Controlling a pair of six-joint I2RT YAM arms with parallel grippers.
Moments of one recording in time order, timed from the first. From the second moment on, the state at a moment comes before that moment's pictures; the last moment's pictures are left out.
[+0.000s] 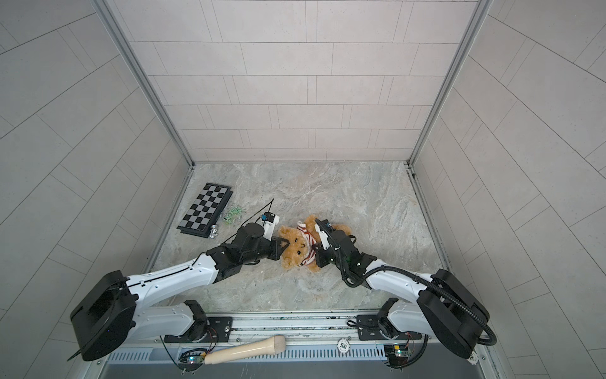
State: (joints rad) left arm -0.79 1.24 0.58 0.06 0.12 -0.61; right arm 0.68 1.22 0.42 0.20 -0.06 0.35
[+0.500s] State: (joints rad) left arm -0.71 1.15 0.53 0.04 0.17 -0.63; right arm 0.65 1.08 0.38 0.18 -0.05 0.36
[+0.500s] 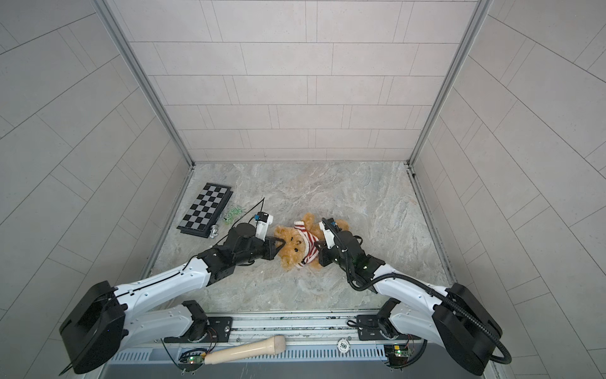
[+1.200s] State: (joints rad) left arm -0.73 1.08 0.51 0.03 0.20 -0.65; right arm 0.59 1.16 0.37 0.19 -0.09 0.39
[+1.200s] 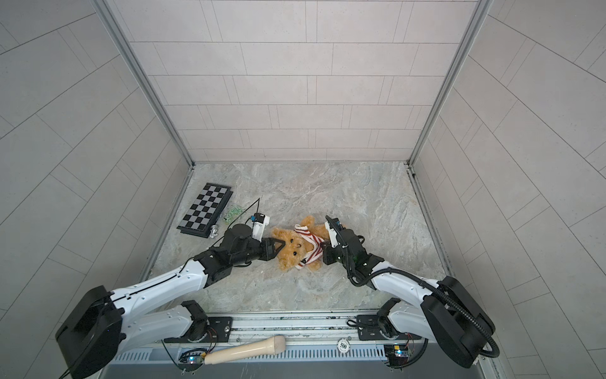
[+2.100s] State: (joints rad) left arm -1.01 1.22 0.41 0.14 0.06 -0.72; right arm 0.62 1.19 0.38 0.22 -0.08 0.40
